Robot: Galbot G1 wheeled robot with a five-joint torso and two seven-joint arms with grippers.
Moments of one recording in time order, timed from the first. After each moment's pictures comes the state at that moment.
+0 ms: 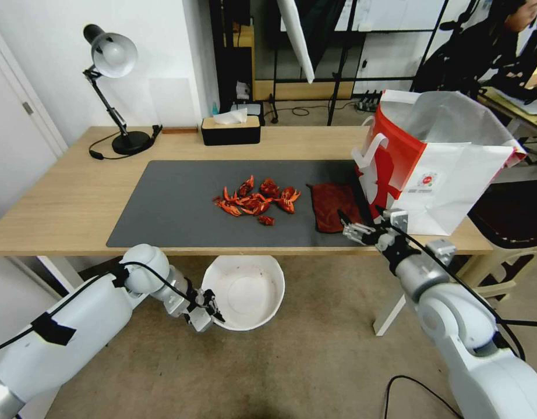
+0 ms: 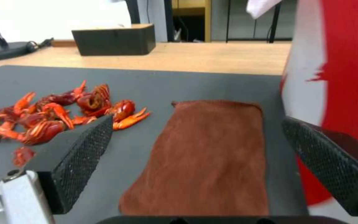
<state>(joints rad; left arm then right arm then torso) 0.70 -0.80 0.17 -1.60 0.46 -0.47 1.21 -1.16 1.09 0.45 2.04 0.55 -0.43 0.04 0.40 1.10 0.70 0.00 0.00</state>
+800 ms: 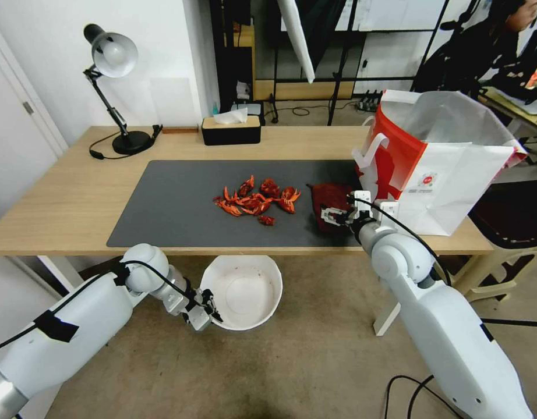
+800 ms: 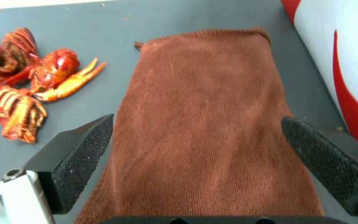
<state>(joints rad) 0.72 -0.80 0.16 -1.57 0.46 -0.49 1.21 -0.88 1.14 0.22 1.85 0.77 -0.69 0.46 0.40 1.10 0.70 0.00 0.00</state>
